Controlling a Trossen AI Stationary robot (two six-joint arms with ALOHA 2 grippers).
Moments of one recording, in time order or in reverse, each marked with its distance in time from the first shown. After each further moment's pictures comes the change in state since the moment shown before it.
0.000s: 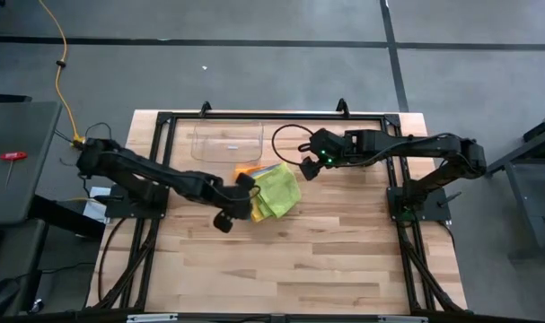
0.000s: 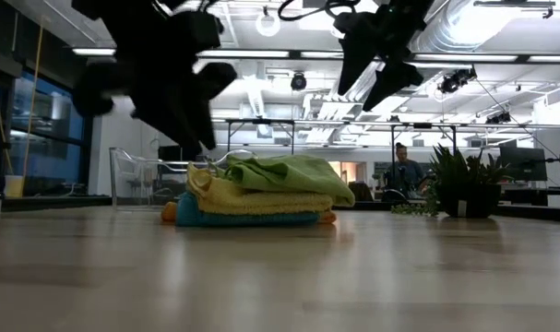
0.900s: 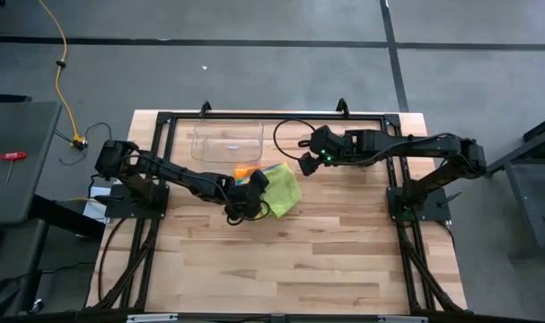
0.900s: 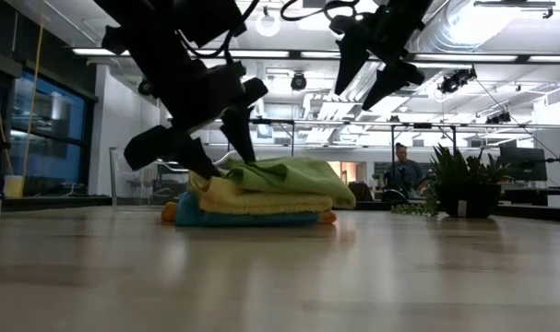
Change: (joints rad) left arm 0.059 0.176 -0.001 0.211 -0.156 0.434; right arm 0.000 0.001 0.000 0.018 0.072 0.080
